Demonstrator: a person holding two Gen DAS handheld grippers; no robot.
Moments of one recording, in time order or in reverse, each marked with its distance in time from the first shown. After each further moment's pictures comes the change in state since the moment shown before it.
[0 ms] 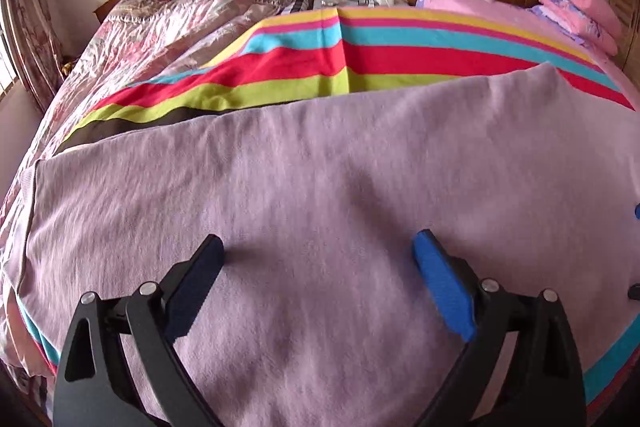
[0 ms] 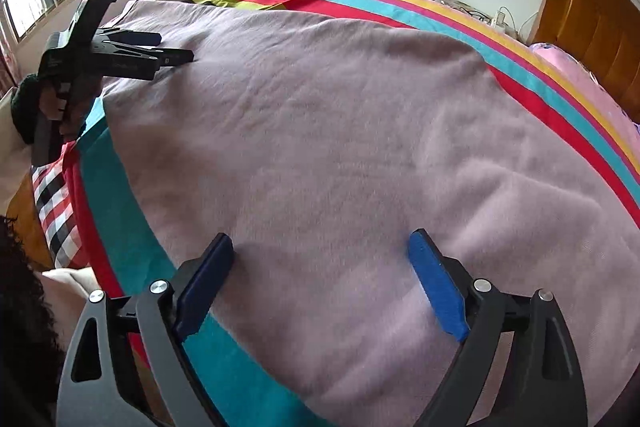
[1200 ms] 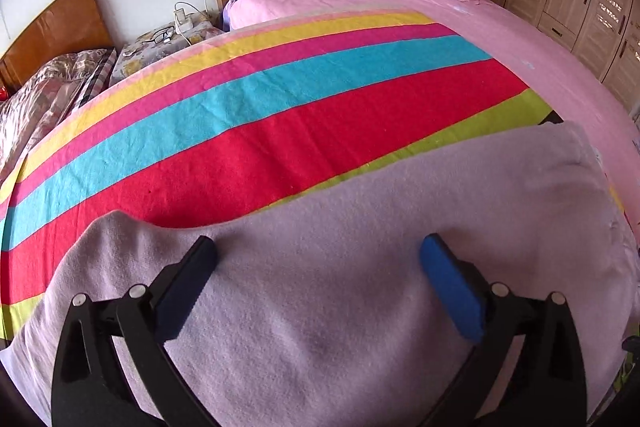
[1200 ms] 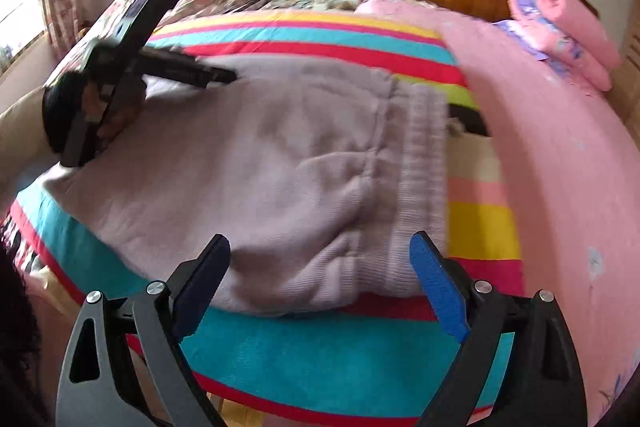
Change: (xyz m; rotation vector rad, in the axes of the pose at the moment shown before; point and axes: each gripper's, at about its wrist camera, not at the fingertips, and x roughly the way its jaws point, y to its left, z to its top) left arm 0.079 -0.370 0.118 0.346 0.022 -0.372; right arm -0.147 -0.177 -0.162 0.425 -0.122 -0.303
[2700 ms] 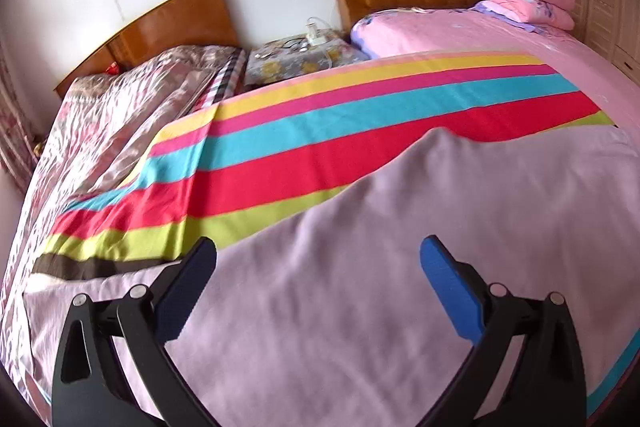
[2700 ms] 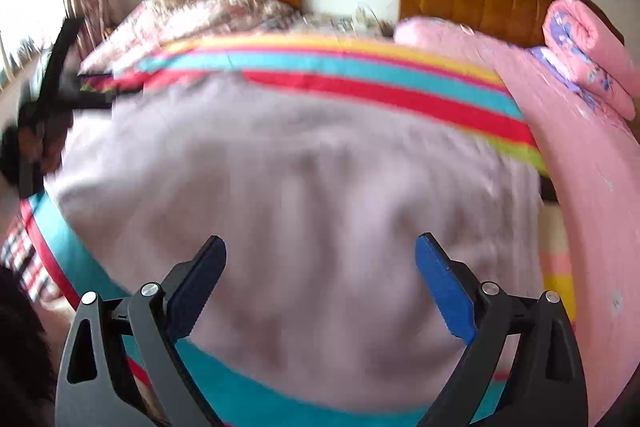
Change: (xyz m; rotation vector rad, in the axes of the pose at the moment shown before) left arm -0.163 0.150 -0.108 -0.153 -0.091 0.345; right arm 0.016 0.087 0.055 -0.076 -0.063 0.103
